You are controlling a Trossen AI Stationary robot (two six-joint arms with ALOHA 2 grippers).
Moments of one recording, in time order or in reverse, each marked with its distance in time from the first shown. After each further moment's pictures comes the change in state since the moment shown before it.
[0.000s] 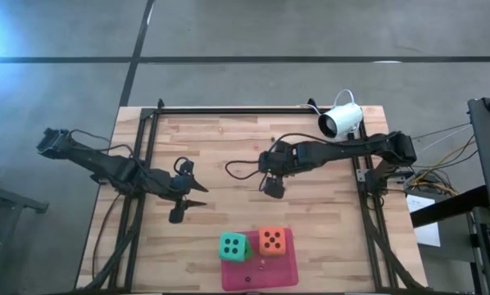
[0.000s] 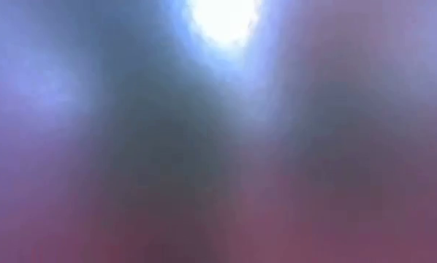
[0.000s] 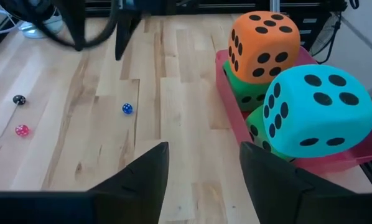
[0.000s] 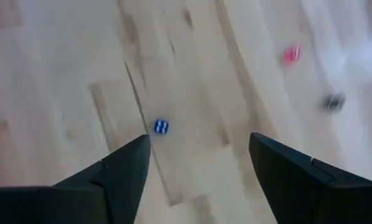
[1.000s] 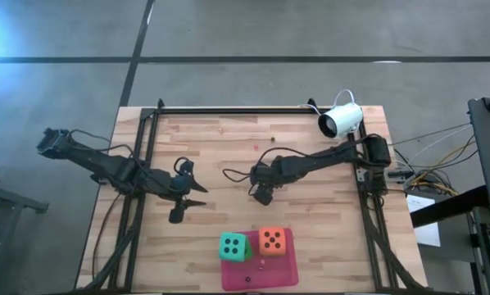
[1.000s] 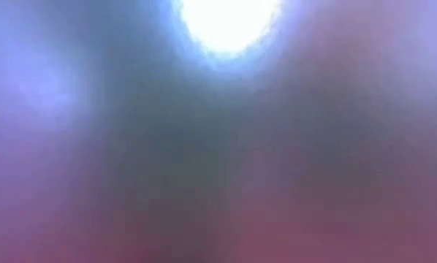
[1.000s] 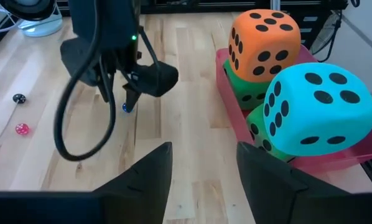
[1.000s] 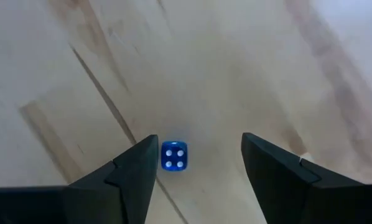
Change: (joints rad) left arm 0.000 0.000 0.000 -0.005 0.000 0.000; right arm 0.000 0.229 -0.130 0.255 -0.007 0.291
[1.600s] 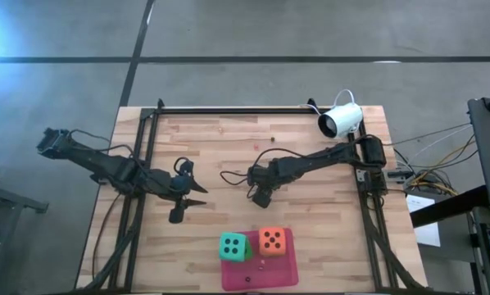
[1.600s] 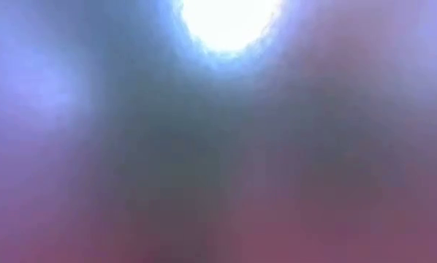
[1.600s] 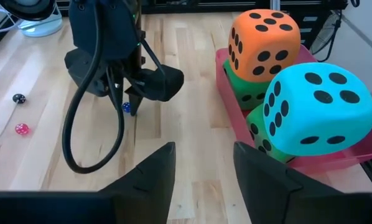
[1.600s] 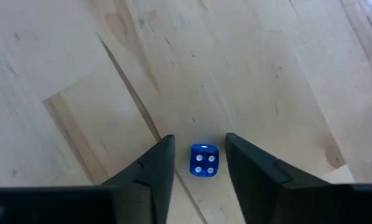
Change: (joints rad) left arm -0.001 0.000 0.000 0.000 0.000 0.000; right arm 0.000 0.049 0.037 -0.002 -0.073 -0.040
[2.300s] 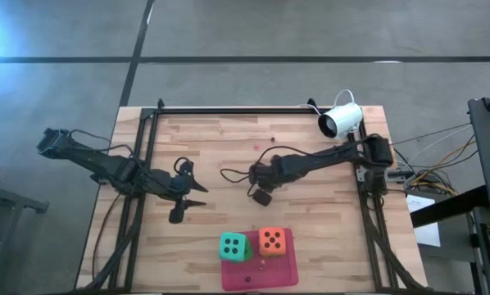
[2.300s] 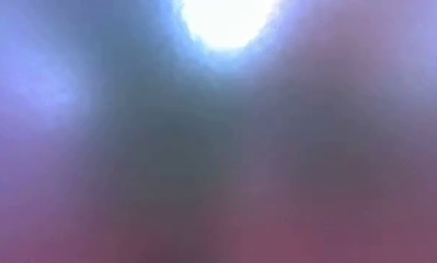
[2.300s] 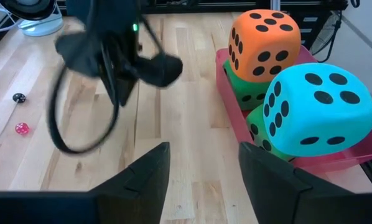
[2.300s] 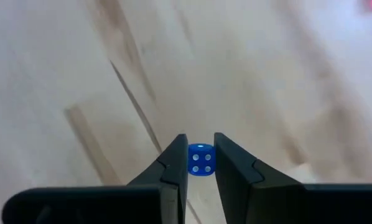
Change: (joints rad) left arm 0.001 0.000 0.000 0.000 0.000 -0.003; right arm 0.007 -0.067 -0.001 -0.016 0.047 -0.014
